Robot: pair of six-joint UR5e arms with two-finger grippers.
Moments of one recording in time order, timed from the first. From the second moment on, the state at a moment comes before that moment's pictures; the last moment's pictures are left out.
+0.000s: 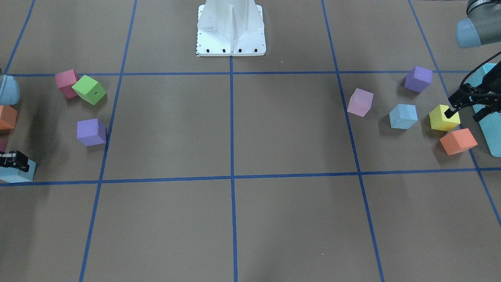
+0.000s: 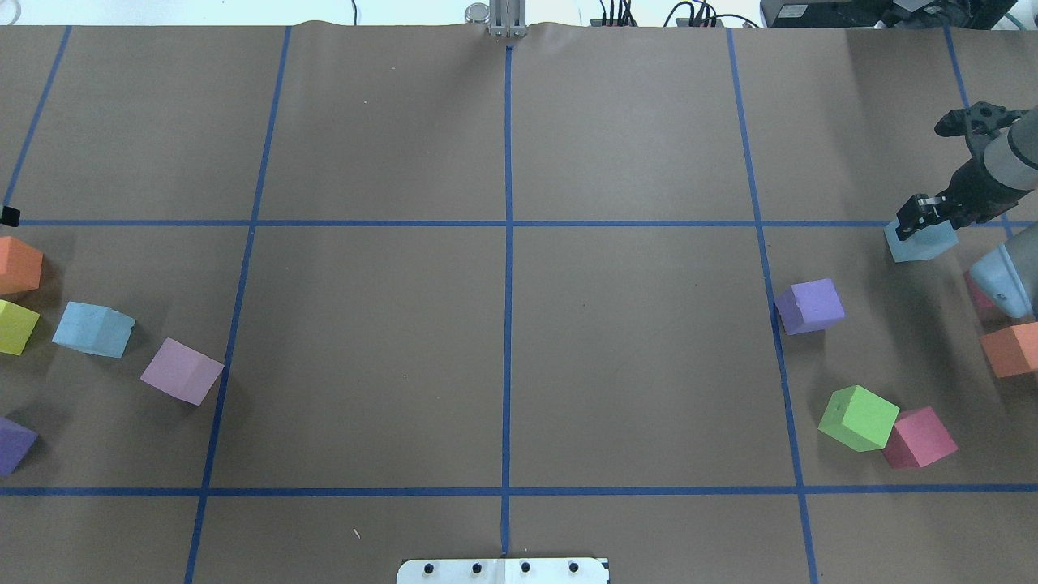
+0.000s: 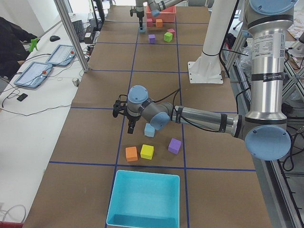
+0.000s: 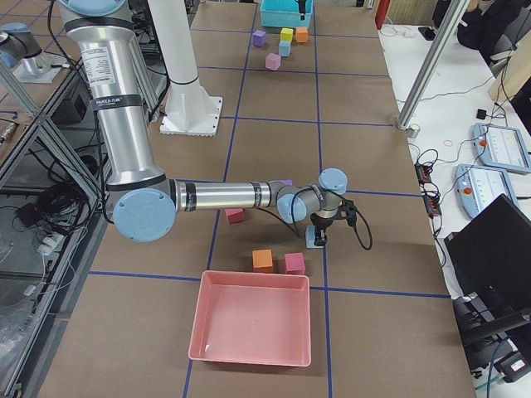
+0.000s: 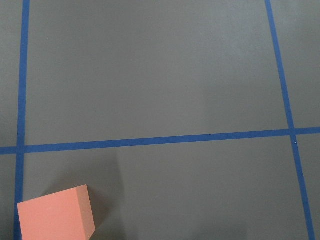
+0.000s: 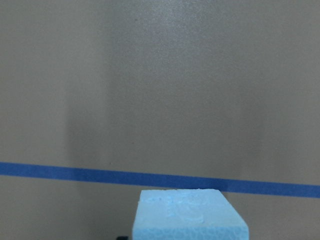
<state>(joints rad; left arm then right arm) -1.25 -1.51 -1.75 -2.12 -2.32 -0.61 1.13 -1.38 1.37 -1.19 2.24 0.50</state>
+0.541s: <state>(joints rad) -1.25 -1.51 -1.75 -2.12 -2.31 -0.62 1.14 -1.35 1.37 -1.19 2.25 0.52</state>
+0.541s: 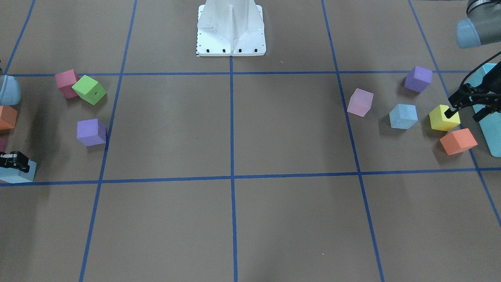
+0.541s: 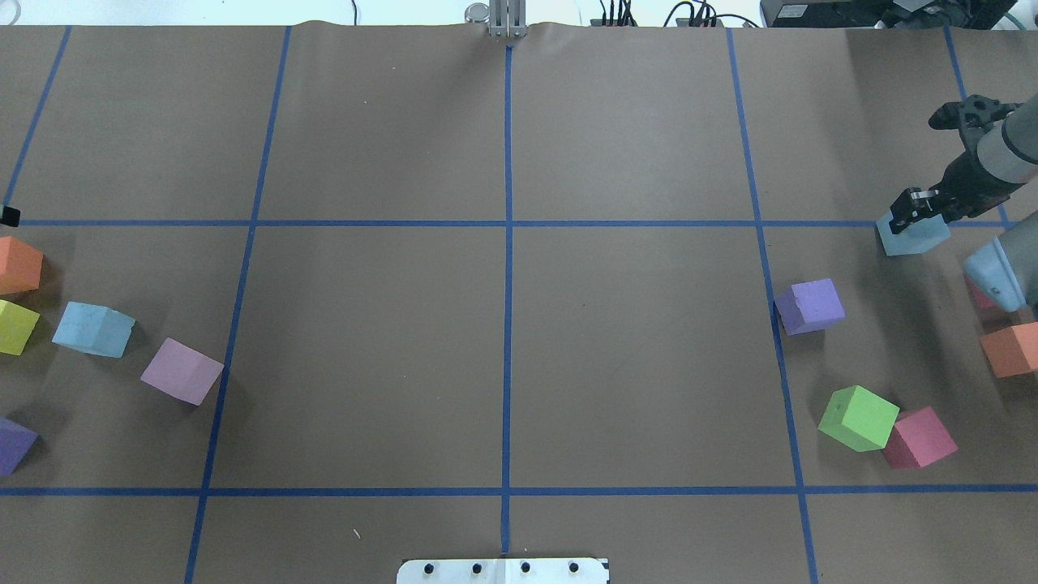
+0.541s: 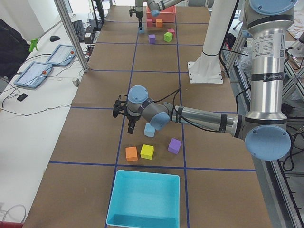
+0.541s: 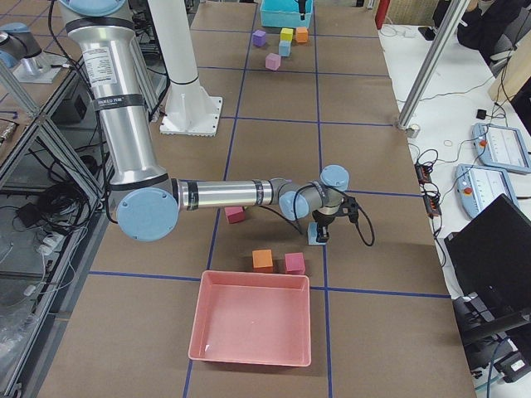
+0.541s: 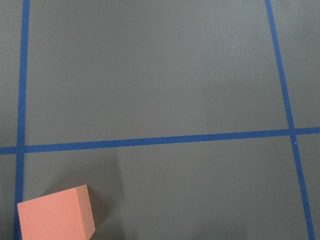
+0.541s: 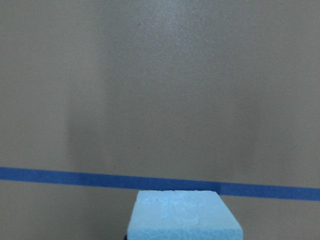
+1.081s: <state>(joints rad) -1.14 -1.51 -1.76 -2.12 -2.21 -0.73 1.15 -1.23 1.51 -1.37 2.32 0.64</state>
